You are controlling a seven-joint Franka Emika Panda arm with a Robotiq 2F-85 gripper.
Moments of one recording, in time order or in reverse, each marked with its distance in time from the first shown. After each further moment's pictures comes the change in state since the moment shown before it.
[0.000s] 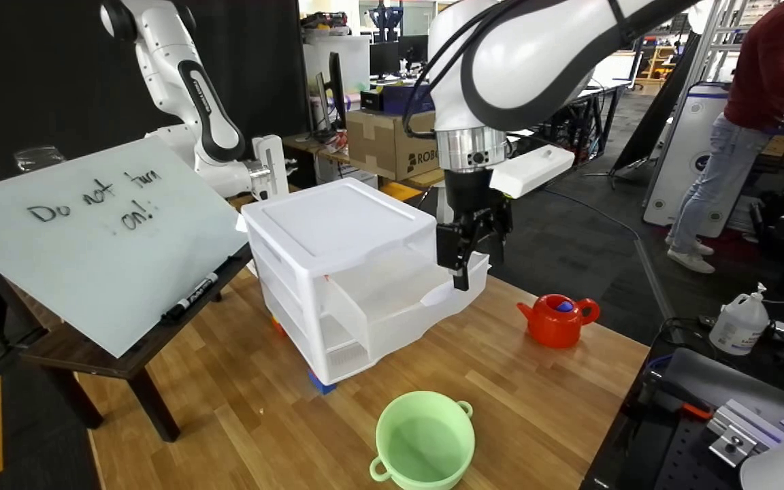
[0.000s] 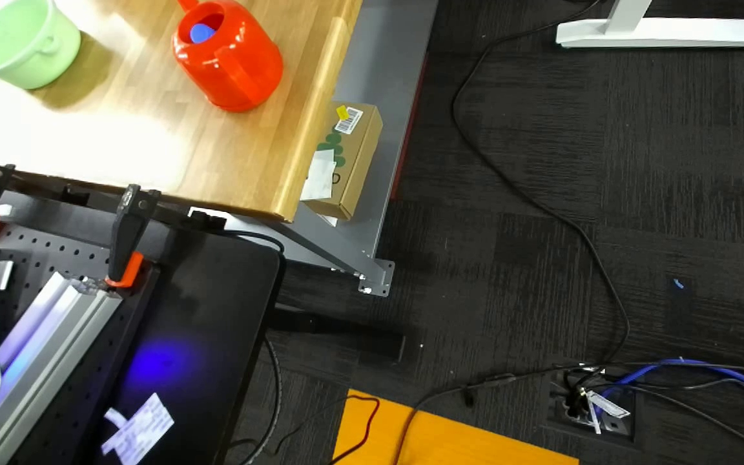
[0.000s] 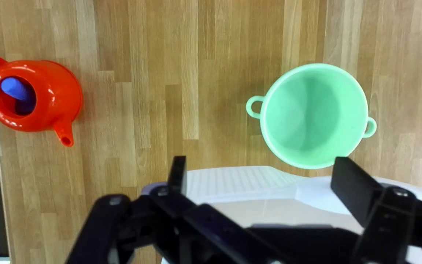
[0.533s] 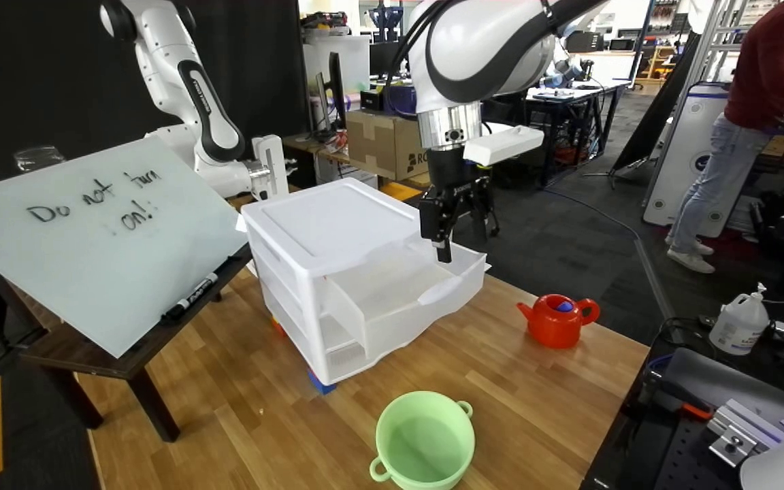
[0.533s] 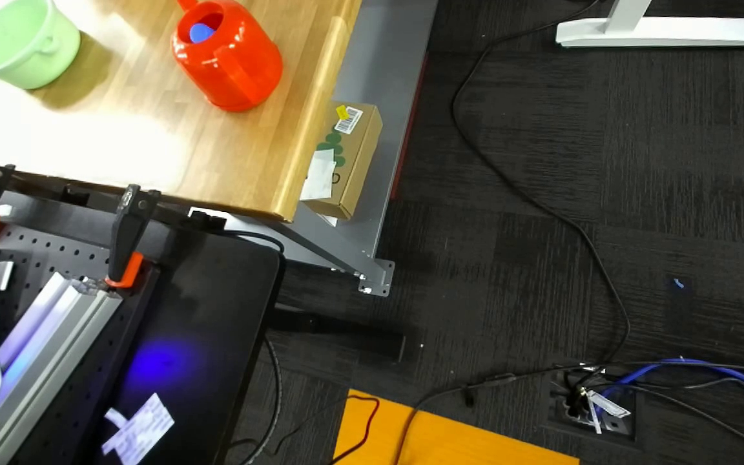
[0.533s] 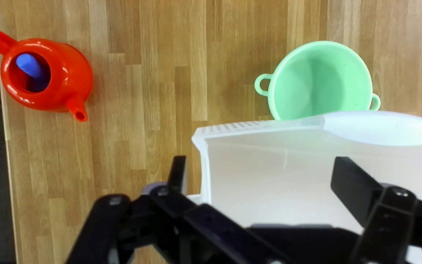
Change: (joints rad) arm -0.022 0.131 -0.051 0.193 0.000 -0.109 -0.057
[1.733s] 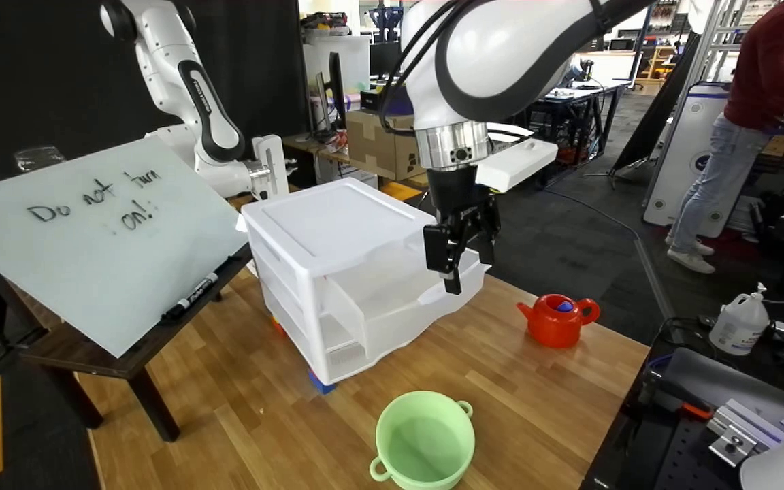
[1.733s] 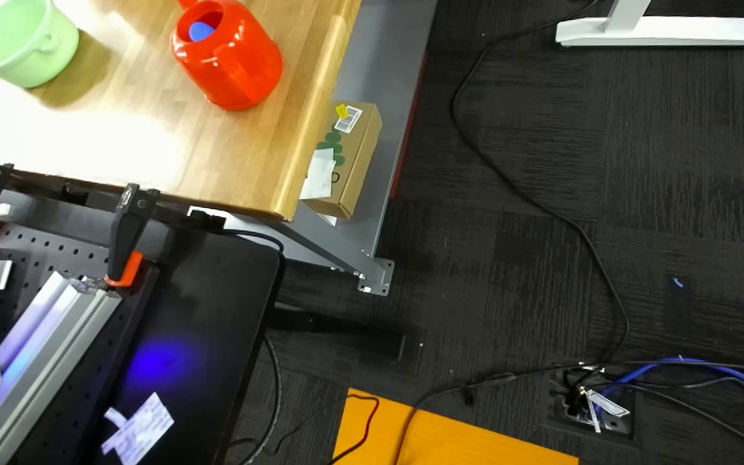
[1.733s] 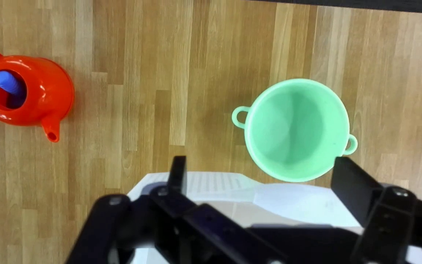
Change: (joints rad) arm 0.054 -0.086 0.067 -0.116 -0.004 0.024 0.041
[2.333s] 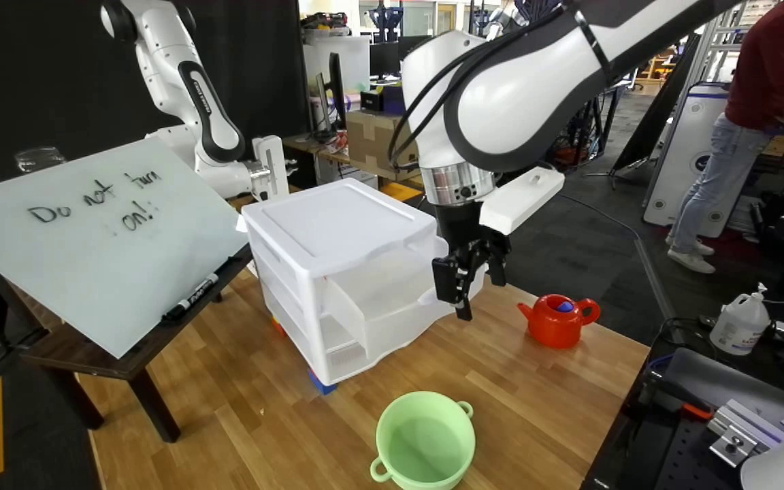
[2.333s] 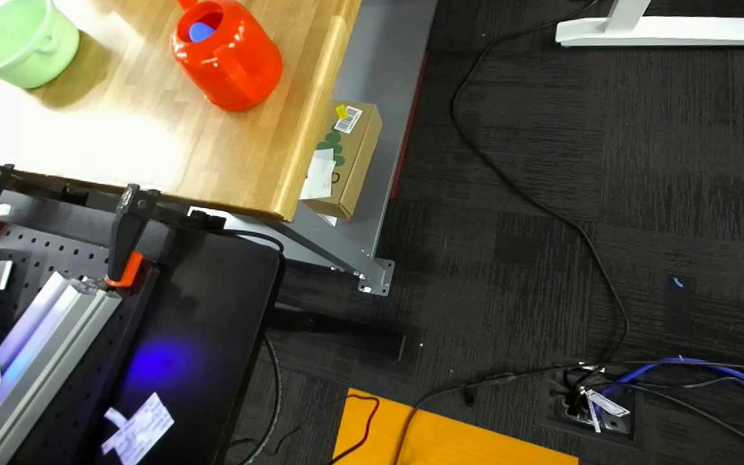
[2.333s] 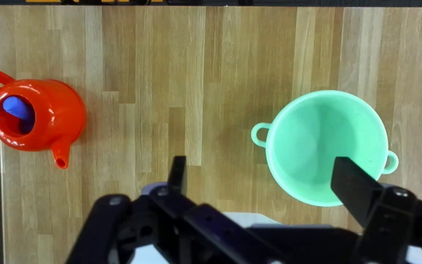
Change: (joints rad) arm 0.006 0.019 0.021 -0.077 -0.059 0.062 0.100
